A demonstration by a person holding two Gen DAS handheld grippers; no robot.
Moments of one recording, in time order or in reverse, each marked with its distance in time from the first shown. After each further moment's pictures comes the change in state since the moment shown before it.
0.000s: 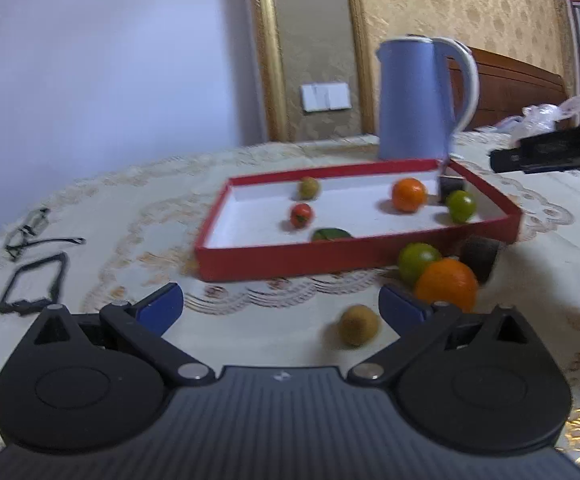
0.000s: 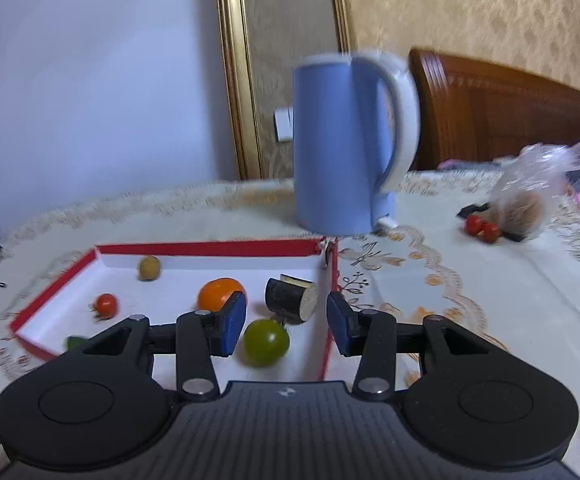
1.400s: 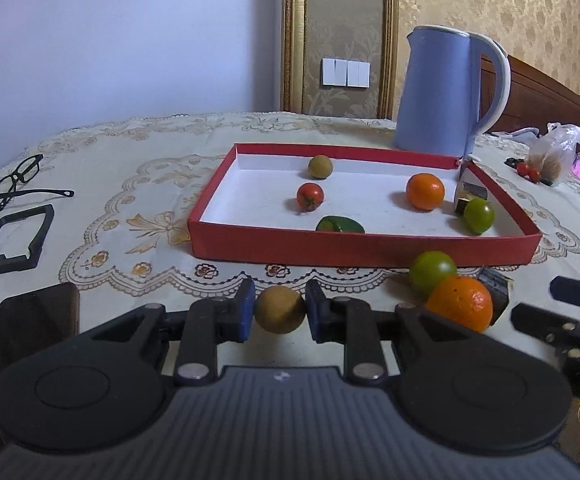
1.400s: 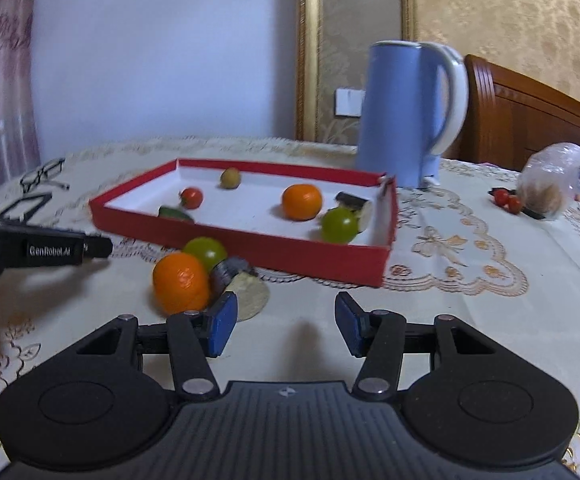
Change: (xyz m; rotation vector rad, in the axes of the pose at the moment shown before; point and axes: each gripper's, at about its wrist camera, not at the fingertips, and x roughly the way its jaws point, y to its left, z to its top) left arm 0.024 0.012 0.009 -0.139 0.083 0.012; right arm -0.036 0.047 -0.066 -0.189 0.103 0.086
